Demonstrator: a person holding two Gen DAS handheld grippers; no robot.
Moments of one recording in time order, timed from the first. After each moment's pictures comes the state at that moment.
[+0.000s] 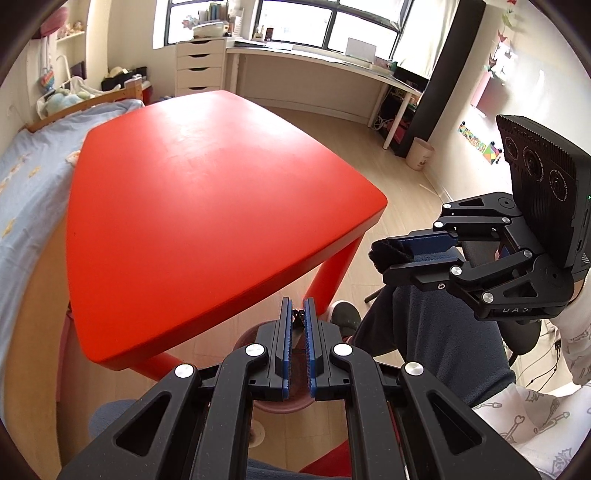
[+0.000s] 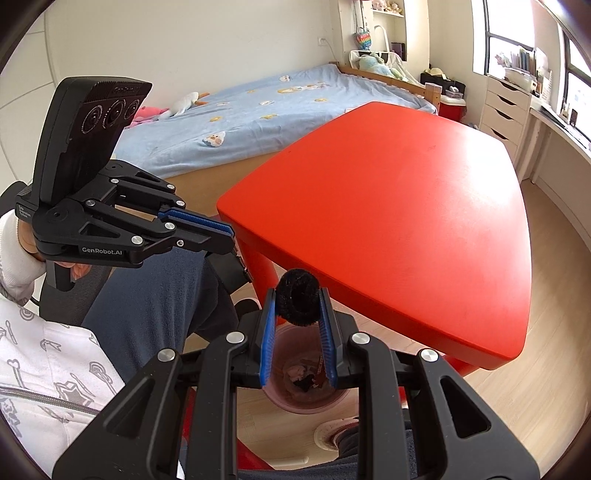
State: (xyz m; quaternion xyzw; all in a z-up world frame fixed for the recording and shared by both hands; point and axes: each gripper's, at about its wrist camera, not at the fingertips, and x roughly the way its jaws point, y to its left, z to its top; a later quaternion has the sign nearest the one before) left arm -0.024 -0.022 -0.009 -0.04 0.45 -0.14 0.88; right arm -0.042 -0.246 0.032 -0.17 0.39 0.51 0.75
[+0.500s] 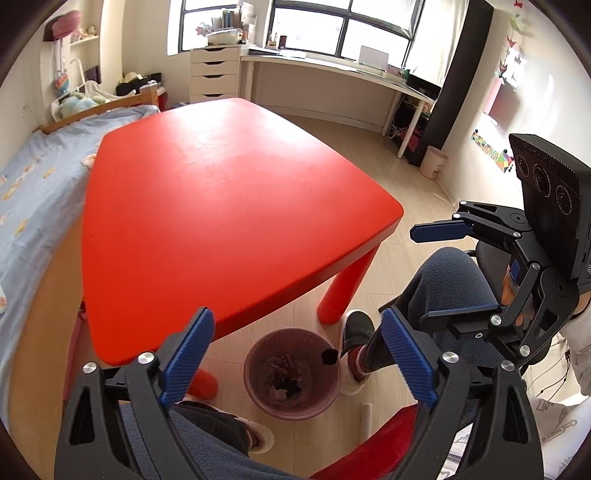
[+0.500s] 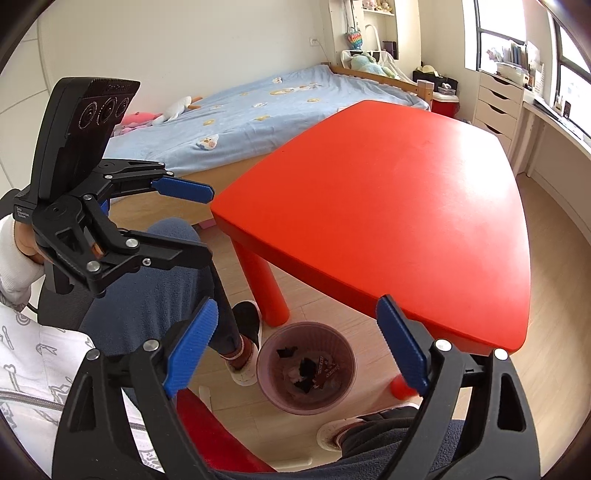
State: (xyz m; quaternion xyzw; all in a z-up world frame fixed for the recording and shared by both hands) left arm -0.026 -0.013 -0.008 -0.04 0.43 -0.11 0.89; right arm -0.039 -0.252 0.023 -0.16 0.39 0.50 0.76
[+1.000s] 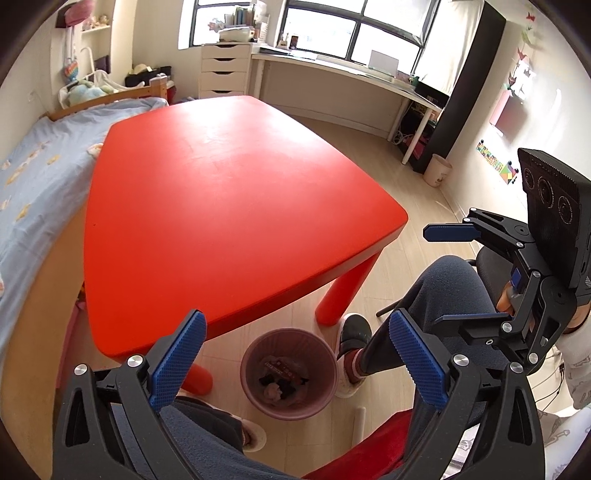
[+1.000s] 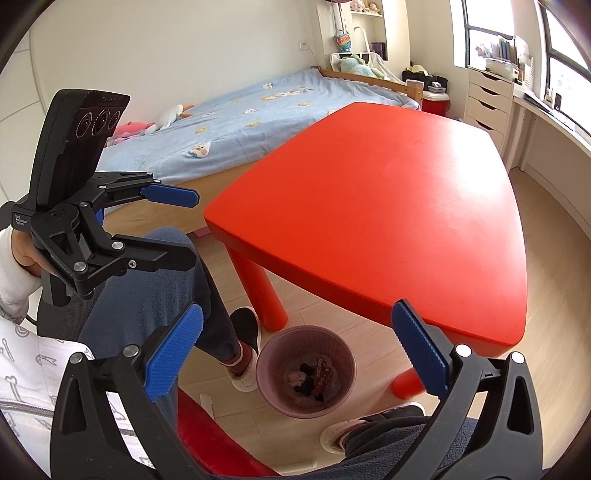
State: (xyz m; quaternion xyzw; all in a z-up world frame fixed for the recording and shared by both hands) left arm -0.026 -0.006 -0.009 -0.06 0.44 -0.10 0.89; right arm -0.037 -0.257 0.022 -0.14 0.39 0.49 0.77
